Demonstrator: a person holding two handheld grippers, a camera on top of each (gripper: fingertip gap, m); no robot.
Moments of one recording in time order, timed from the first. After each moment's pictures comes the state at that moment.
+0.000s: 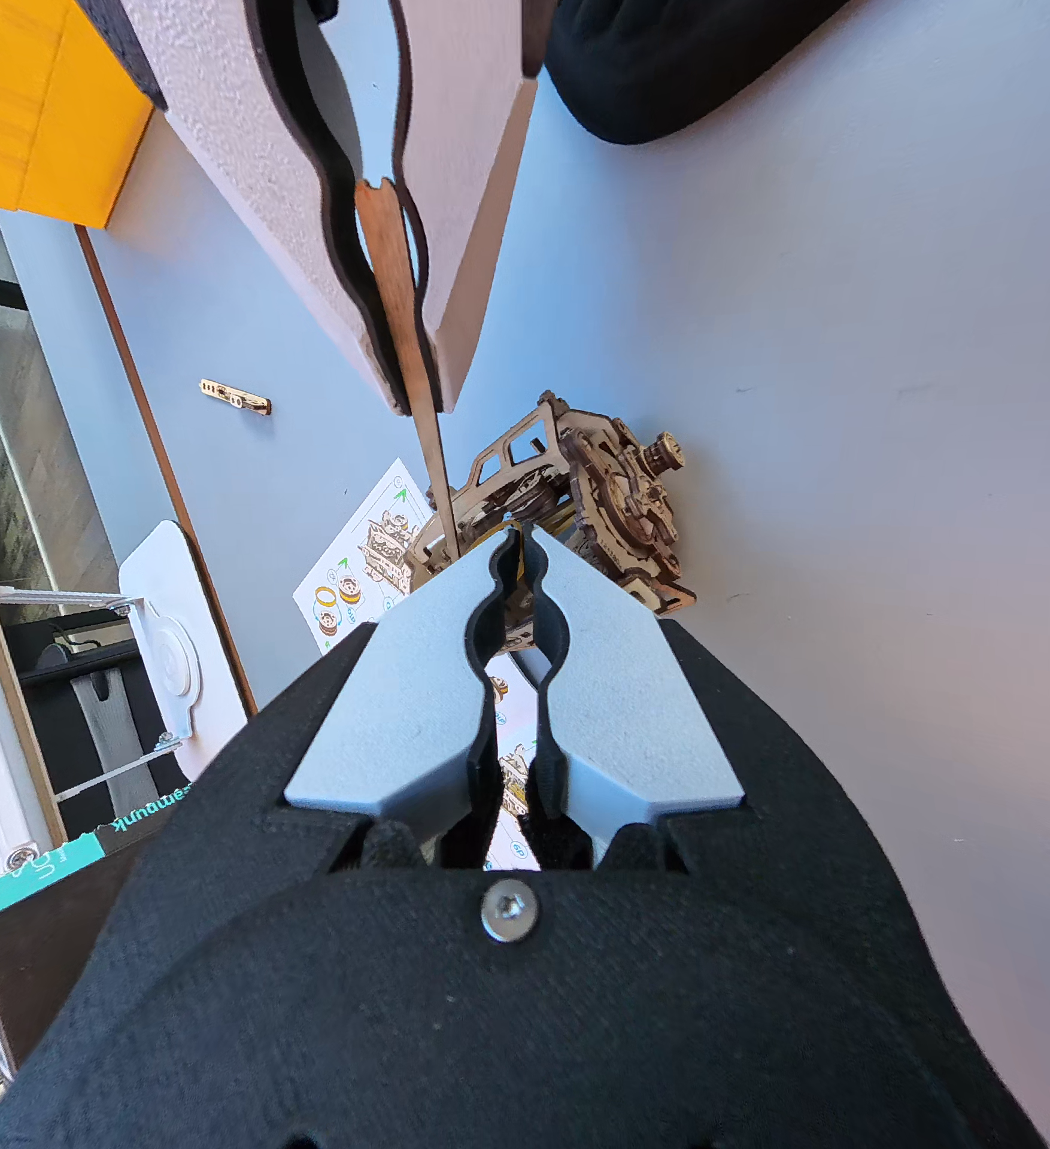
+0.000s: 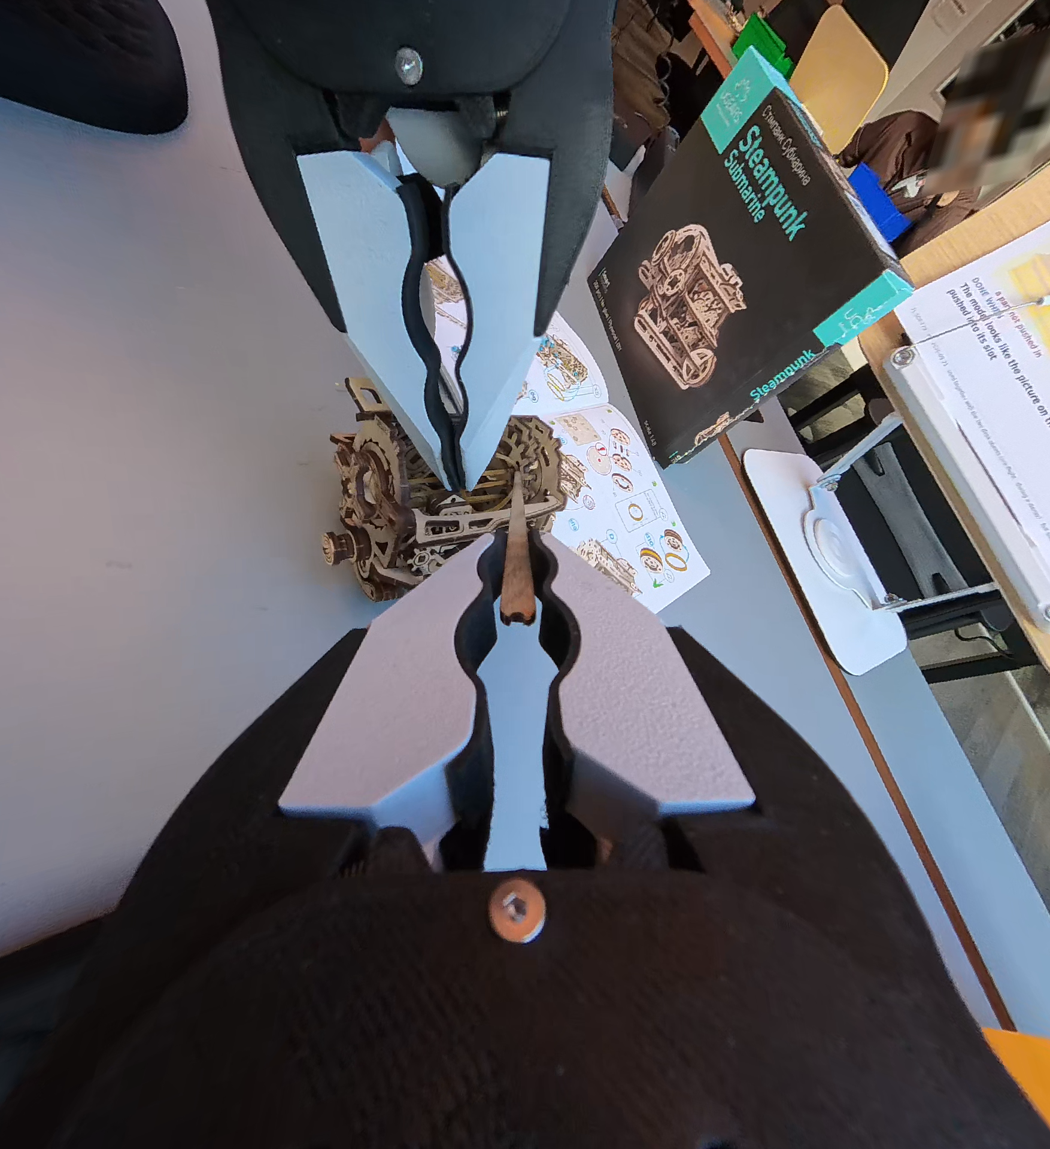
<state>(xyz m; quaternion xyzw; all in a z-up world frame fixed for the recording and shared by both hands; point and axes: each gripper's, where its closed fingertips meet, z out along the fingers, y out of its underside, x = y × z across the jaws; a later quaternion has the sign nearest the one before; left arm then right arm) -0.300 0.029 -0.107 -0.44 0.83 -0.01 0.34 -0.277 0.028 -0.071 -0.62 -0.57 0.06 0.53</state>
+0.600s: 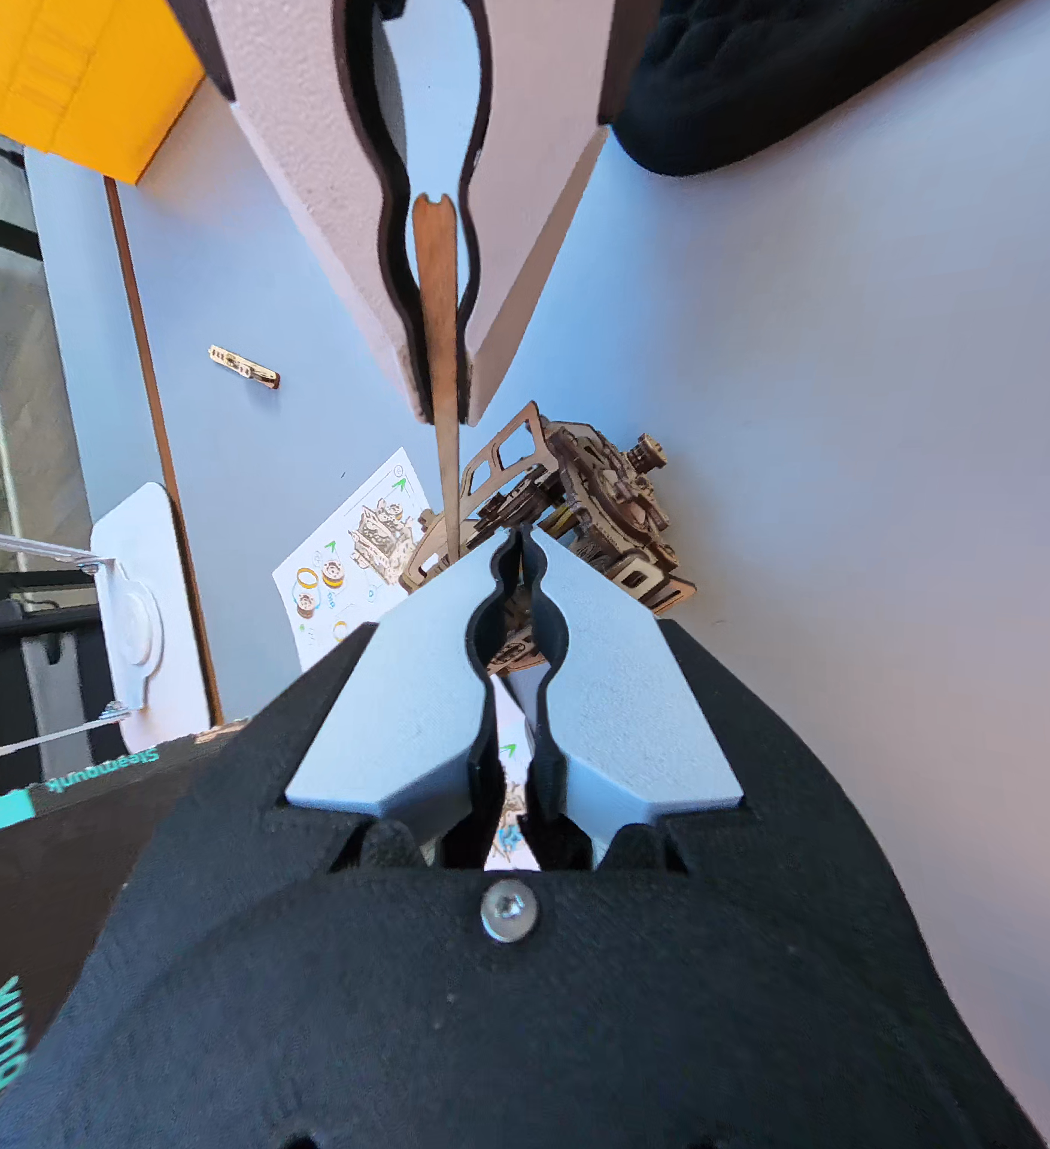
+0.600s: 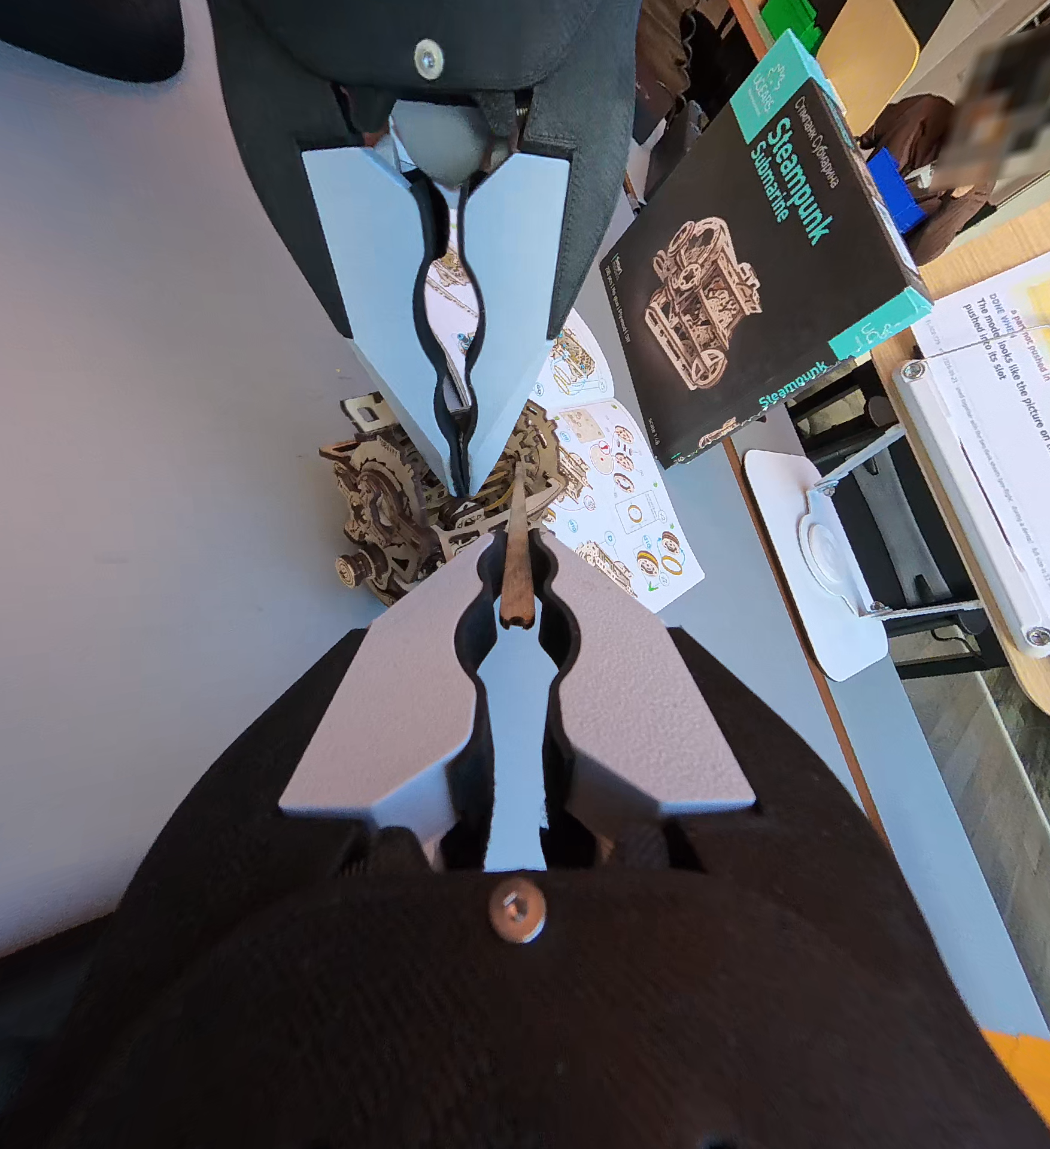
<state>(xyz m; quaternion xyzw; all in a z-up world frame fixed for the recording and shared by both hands) -0.301 0.028 -0.107 -0.49 0.80 -0.05 0.36 -0.284 0.030 -0.072 -0.62 -0.59 0.03 0.52</state>
